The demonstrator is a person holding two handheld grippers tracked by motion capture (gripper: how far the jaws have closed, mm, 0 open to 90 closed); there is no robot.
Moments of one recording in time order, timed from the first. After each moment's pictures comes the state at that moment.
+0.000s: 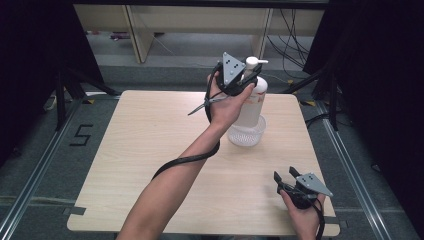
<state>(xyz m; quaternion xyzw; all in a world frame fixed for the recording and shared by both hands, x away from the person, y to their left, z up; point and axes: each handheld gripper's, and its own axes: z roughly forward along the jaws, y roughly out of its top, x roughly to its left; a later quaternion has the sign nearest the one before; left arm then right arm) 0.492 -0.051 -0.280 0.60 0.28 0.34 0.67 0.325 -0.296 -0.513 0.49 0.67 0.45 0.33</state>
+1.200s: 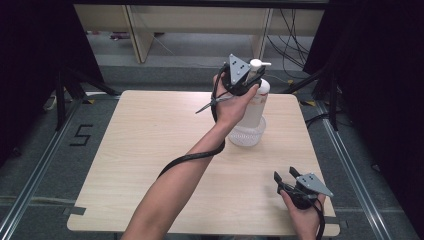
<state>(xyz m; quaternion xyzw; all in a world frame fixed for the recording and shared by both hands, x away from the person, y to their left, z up) 0.506 -0.065 -0.292 0.61 0.29 0.34 0.65 0.324 -0.297 -0.513 0.49 0.67 0.46 0.32</state>
